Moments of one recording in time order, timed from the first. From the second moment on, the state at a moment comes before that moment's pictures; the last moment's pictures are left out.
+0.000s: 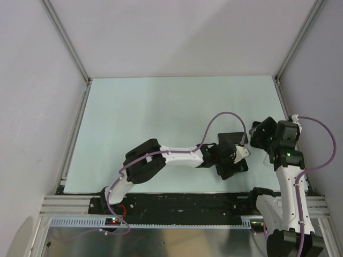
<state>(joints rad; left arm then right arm) -1.22 2.19 1.55 -0.16 0.09 0.01 -0.16 0.77 0.75 -0.64 -0.02 0.68</state>
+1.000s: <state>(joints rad) -1.21 2.01 1.23 0.02 -0.15 -0.07 -0.16 0.79 0.74 -0.63 -0.02 0.68</state>
